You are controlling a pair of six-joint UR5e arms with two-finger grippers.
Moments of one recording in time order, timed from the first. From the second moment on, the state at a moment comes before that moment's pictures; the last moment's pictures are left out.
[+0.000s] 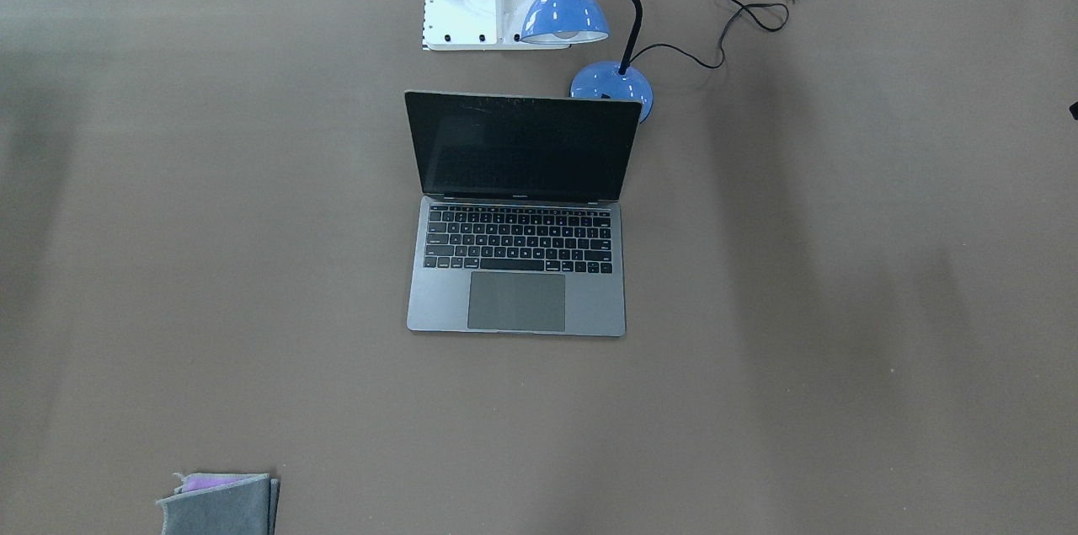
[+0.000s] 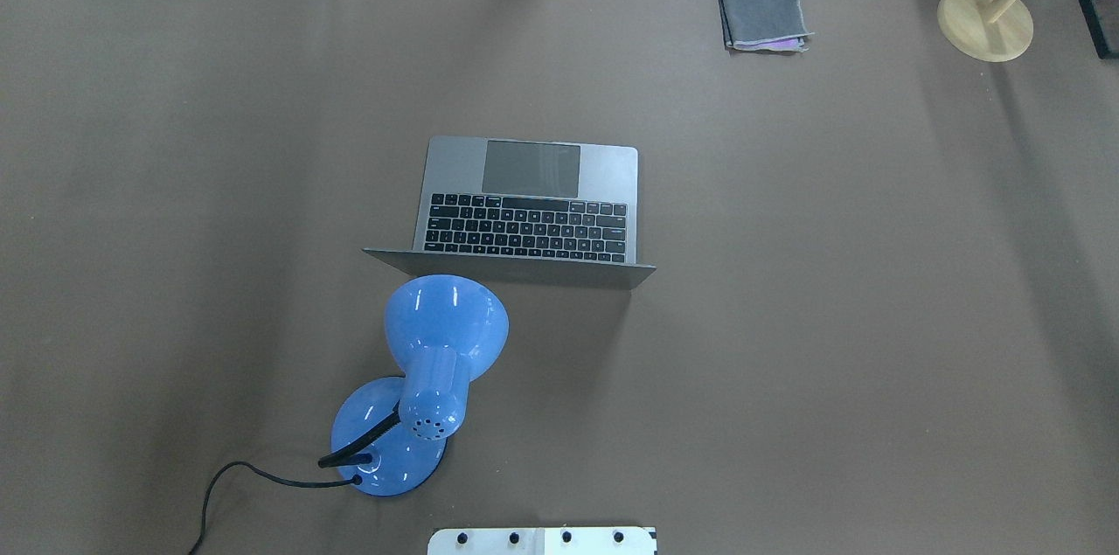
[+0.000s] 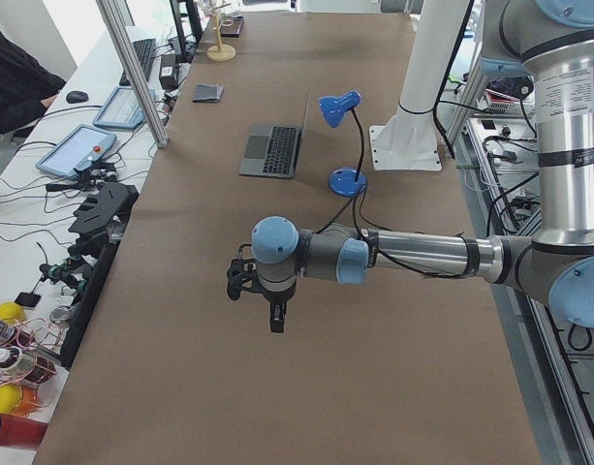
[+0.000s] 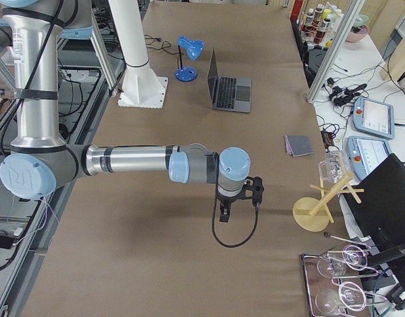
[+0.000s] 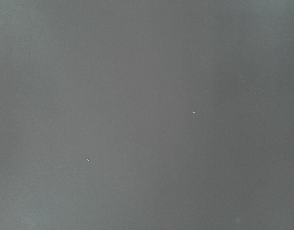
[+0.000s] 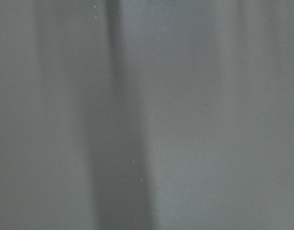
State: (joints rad) left arm -1.52 -1.41 -1.79 -1.62 -2.39 -0.11; right arm 1.58 -1.62 1.69 -1.65 2.43 0.06
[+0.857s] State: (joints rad) left arm -1.52 -1.41 -1.79 -1.62 -2.39 -0.11; right arm 1.58 -1.61 1.70 -1.65 2.43 0.07
